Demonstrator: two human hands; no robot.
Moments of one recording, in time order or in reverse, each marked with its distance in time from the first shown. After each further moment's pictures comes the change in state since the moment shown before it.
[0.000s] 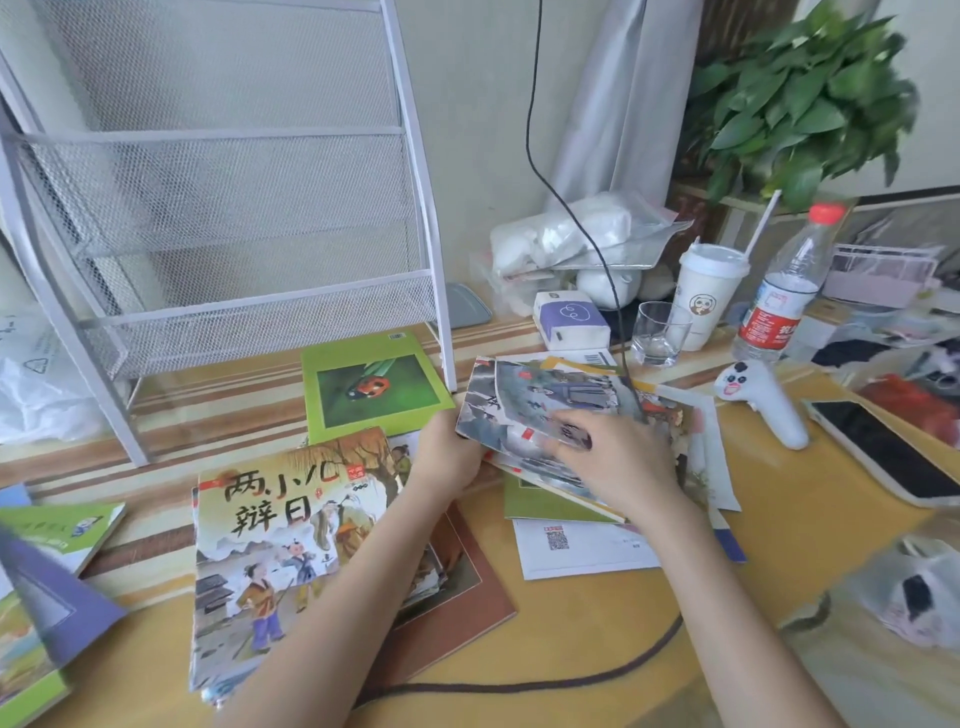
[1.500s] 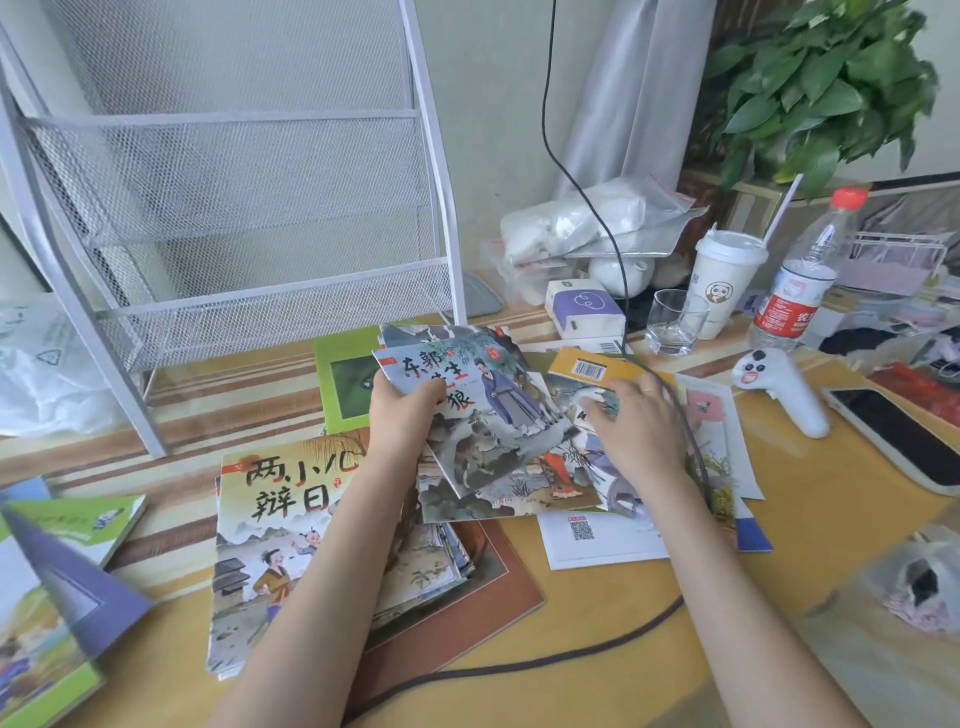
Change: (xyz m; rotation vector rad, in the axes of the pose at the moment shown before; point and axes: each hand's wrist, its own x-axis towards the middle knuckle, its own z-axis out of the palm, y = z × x) left_hand 0.007 -0.002 -0.052 -0.421 0.252 -0.128; right_hand 0.036 0.015 0.036 0.025 0.162 0.244
